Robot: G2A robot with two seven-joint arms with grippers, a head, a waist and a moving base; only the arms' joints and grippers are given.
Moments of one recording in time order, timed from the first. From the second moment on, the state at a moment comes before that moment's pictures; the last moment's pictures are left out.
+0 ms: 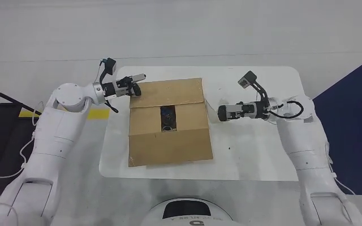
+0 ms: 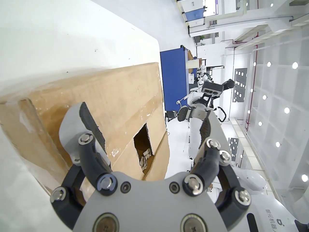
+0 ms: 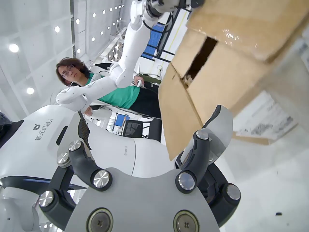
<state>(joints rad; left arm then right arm) 0.89 -1.03 -1.18 -1.12 -0.29 -0.17 -1.04 -1.11 -1.11 1.39 -1.32 0.41 -0.27 1.54</state>
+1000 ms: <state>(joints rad) 0.89 -1.03 -1.18 -1.12 -0.29 -0.17 -1.04 -0.97 -0.94 0.88 -1.34 0.73 -0.28 1.54</state>
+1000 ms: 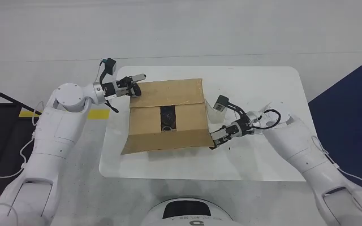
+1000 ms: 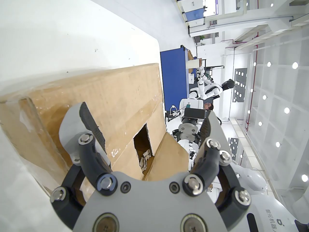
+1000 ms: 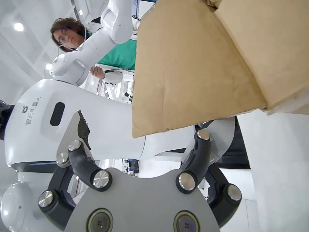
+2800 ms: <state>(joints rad) 1.08 -0.99 -1.35 -1.32 -0.41 -0.25 -1.15 -0.73 -1.12 0.71 -1.06 0.65 -0.39 1.07</state>
